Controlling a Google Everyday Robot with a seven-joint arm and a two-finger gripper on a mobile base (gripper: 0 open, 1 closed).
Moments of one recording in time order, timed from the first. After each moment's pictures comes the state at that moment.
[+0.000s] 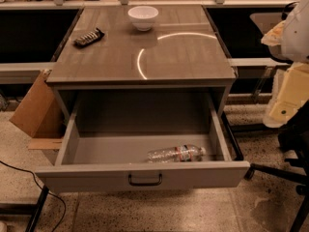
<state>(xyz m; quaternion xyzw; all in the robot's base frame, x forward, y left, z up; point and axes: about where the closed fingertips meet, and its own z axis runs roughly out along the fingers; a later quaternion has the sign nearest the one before) 0.438 -0.216 0.977 -0.60 0.78 -0.04 0.16</state>
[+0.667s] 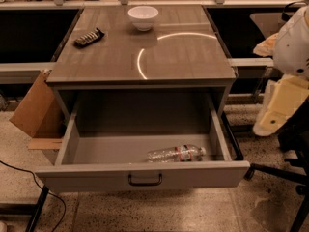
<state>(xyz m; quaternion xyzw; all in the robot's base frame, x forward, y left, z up) 0.437 -0.206 0.957 -0.60 0.78 -0.01 0.18</state>
